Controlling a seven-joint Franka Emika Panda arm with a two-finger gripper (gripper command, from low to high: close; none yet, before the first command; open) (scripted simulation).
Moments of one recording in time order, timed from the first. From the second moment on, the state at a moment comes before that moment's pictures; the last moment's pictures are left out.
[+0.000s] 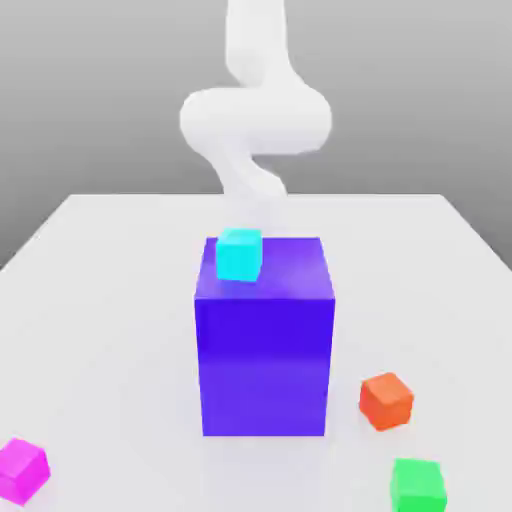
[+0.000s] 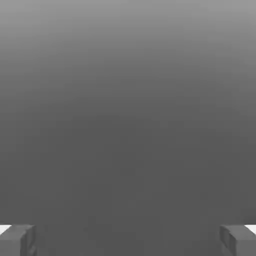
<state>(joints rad) -0.08 -0.72 0.04 -2.30 -0.03 2.32 0.91</state>
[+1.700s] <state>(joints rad) -0.64 0.43 0.07 -2.25 -0.07 2.69 2.23</state>
